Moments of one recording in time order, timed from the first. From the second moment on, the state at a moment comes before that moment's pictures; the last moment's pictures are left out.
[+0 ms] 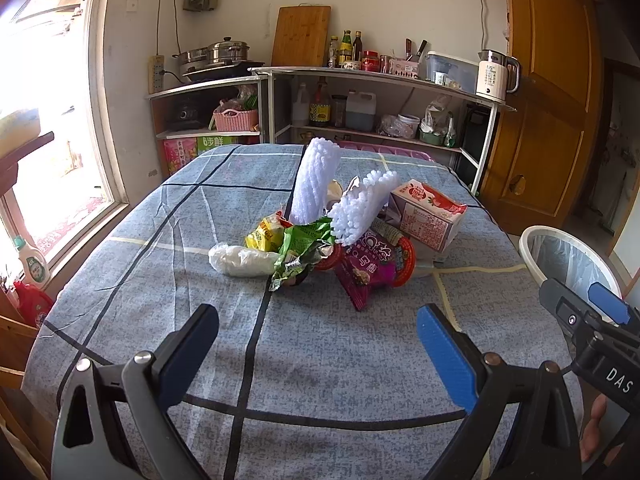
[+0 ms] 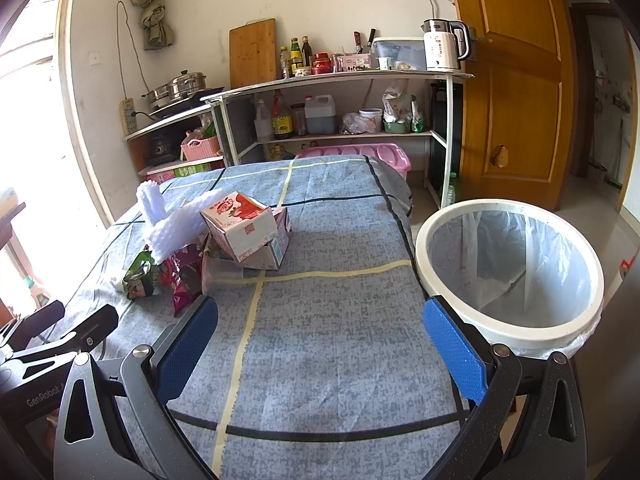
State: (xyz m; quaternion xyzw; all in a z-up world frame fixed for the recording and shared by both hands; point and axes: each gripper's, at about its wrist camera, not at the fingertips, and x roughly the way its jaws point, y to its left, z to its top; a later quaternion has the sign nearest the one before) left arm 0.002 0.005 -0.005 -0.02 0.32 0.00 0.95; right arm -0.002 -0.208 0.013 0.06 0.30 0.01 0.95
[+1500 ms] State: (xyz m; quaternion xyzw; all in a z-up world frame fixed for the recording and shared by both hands) left arm 0.003 0.007 -0.008 -0.02 0.32 0.00 0.95; right arm -0.003 -0.209 0.014 0.06 0.30 0.01 0.95
